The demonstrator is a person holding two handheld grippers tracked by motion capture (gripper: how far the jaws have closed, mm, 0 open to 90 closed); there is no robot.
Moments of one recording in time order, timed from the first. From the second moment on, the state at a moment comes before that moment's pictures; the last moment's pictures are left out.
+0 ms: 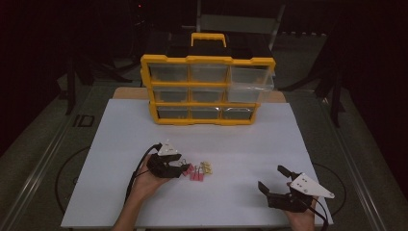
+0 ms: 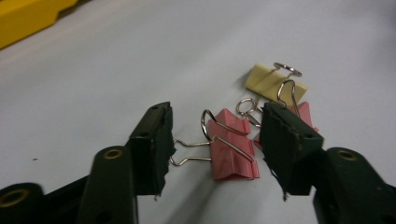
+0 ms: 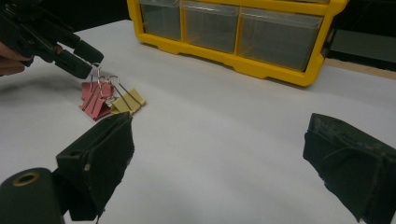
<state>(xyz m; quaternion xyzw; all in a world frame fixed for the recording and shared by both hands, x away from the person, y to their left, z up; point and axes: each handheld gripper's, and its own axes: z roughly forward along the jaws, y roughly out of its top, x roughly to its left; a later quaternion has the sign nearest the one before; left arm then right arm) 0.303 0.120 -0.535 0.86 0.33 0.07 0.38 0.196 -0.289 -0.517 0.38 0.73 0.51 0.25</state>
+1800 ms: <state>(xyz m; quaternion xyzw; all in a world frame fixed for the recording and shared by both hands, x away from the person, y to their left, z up) 0.308 0.140 -0.454 0.85 0.28 0.14 0.42 0.196 -0.287 -0.517 0.37 0.73 0.52 0.24</state>
